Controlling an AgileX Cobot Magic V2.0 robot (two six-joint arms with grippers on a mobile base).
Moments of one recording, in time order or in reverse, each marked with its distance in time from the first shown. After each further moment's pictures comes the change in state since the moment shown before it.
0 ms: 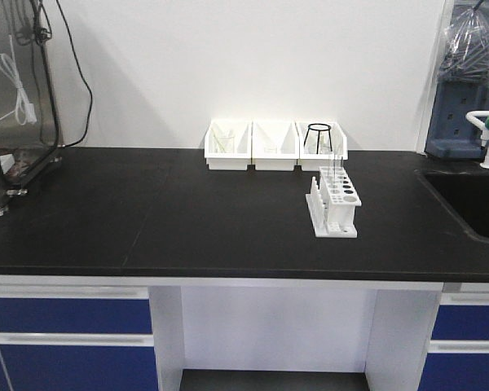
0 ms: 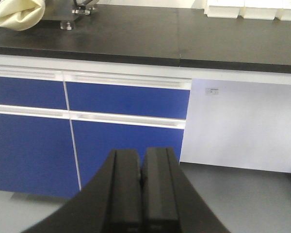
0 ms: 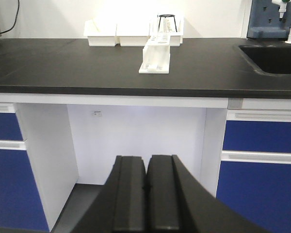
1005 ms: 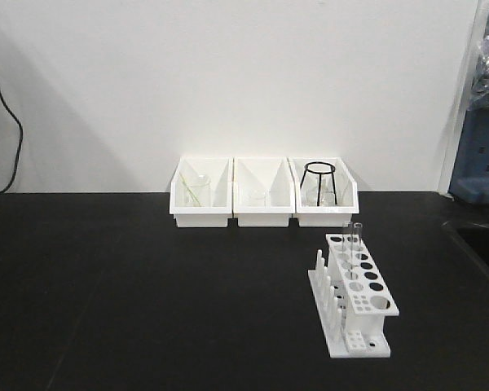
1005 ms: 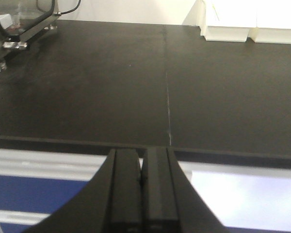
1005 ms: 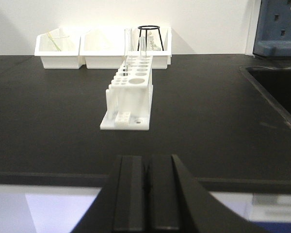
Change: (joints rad) left arm 0.000 0.000 0.000 0.000 0.000 0.000; right arm 0.000 0.000 0.000 0.000 0.000 0.000
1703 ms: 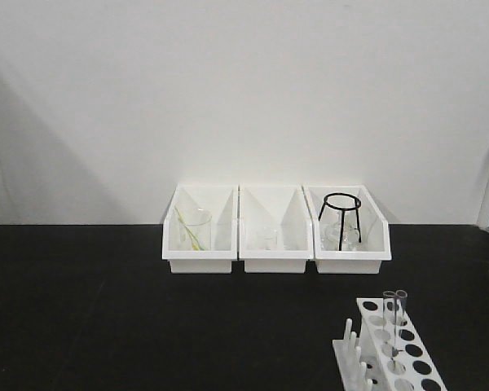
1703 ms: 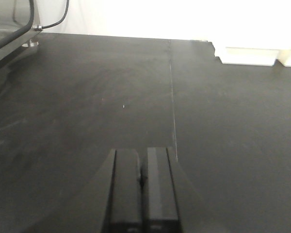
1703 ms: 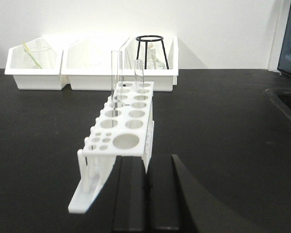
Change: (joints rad) left arm 0.000 0.000 0.000 0.000 0.000 0.000; right arm 0.000 0.000 0.000 0.000 0.000 0.000
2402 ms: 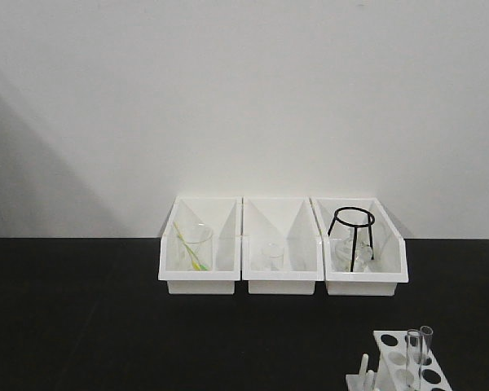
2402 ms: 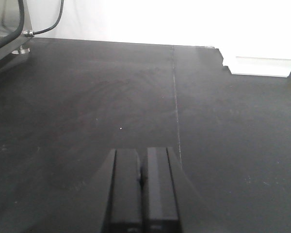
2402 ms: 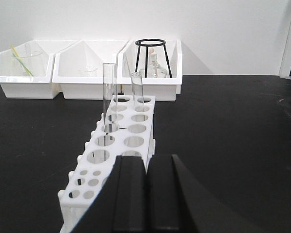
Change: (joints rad) left arm 0.000 0.000 0.000 0.000 0.000 0.000; right arm 0.000 0.000 0.000 0.000 0.000 0.000
